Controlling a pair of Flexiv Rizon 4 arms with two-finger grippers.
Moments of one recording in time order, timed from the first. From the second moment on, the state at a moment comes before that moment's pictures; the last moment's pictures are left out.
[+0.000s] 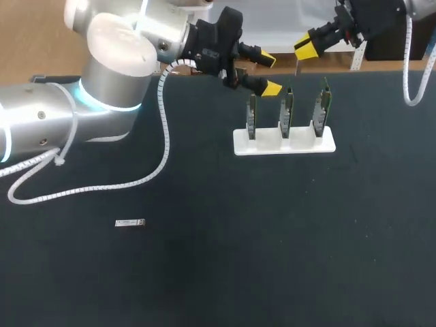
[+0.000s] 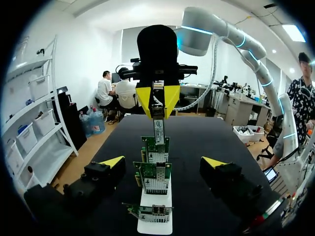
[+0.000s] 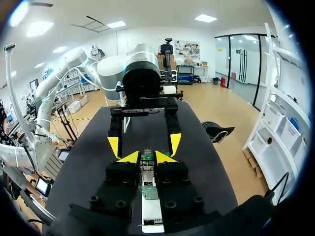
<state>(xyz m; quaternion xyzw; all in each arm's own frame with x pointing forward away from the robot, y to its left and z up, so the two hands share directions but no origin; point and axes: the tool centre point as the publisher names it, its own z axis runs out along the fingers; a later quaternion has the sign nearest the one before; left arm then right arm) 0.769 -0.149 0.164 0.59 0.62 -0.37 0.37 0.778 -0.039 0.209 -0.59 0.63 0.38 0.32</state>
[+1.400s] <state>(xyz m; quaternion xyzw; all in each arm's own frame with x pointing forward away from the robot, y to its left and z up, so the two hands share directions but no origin) 0.766 -0.155 0.152 0.61 0.63 -0.36 0.30 0.774 -0.041 0.204 -0.59 0.63 0.38 0.32</state>
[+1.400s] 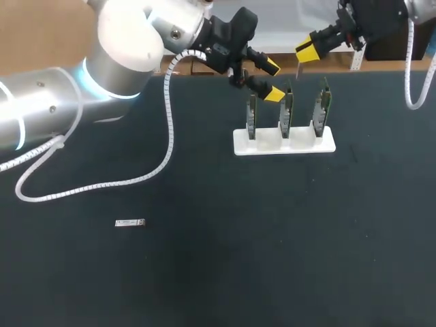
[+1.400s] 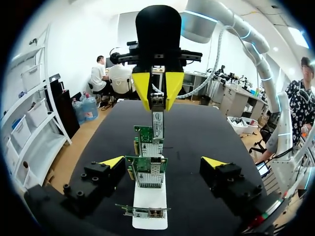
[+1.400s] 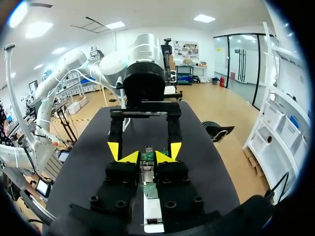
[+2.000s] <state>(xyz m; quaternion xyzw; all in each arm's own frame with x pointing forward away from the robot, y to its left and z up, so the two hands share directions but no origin) 0.766 -0.152 0.151 0.61 0.63 -0.37 0.31 0.770 -0.036 0.191 -0.60 0.63 0.39 0.32</state>
